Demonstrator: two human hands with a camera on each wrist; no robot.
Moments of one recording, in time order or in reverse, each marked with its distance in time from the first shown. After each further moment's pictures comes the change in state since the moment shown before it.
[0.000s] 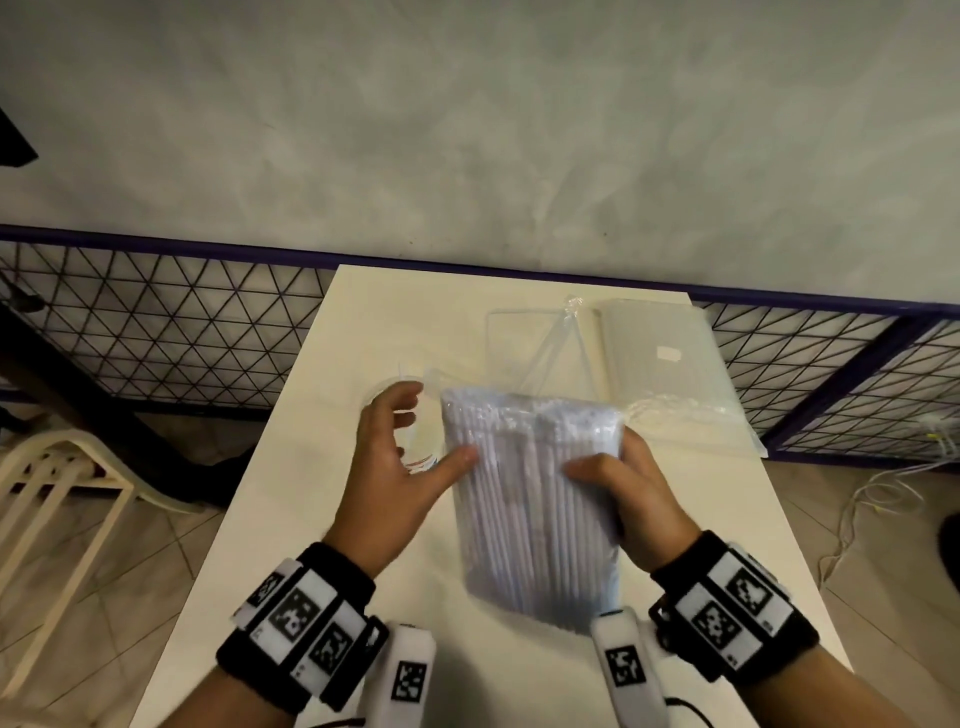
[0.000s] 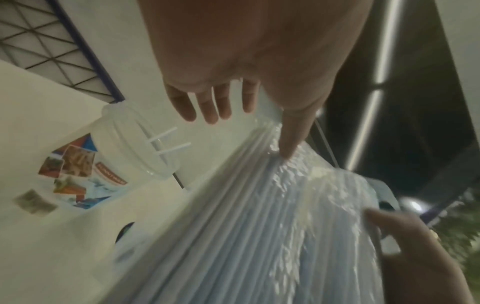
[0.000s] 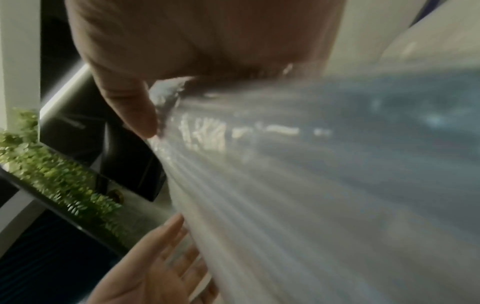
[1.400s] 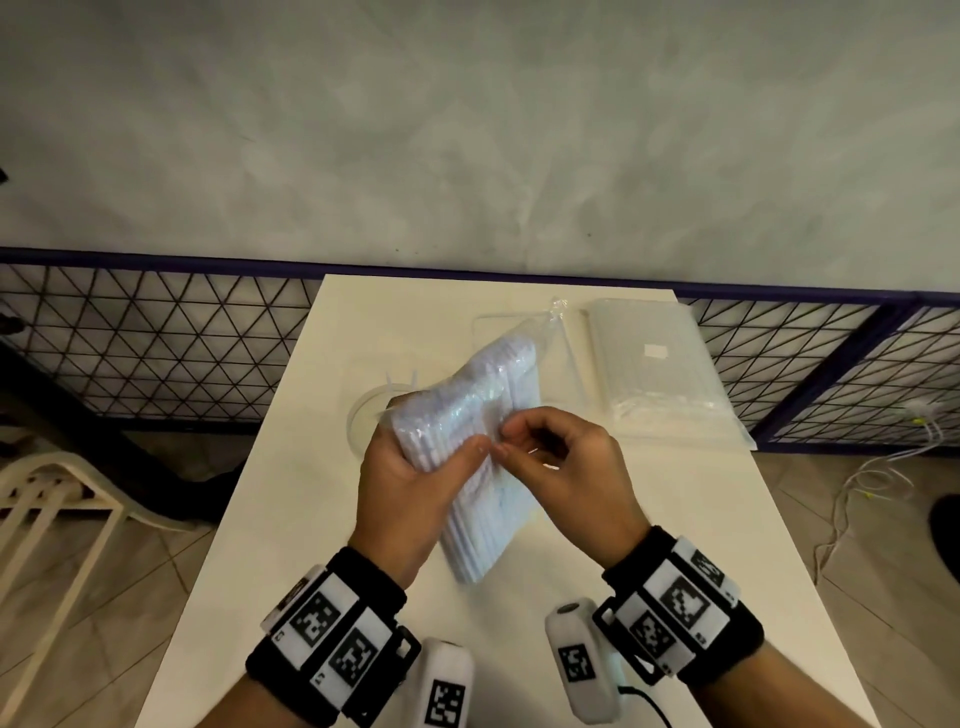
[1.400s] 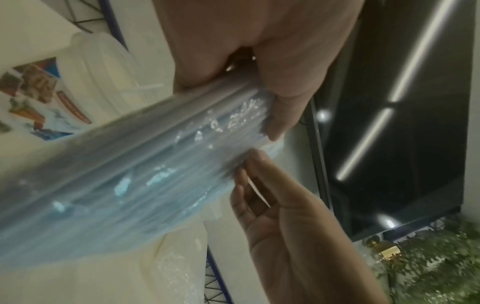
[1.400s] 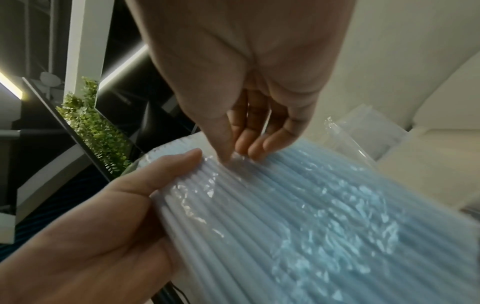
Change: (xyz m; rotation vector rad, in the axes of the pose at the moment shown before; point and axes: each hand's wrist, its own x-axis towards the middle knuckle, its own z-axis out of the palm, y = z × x) left_hand -0.001 0.021 0.025 -0.385 0.034 -0.030; right_hand 0.010 0.002 0.031 -0.395 0.182 -0.139
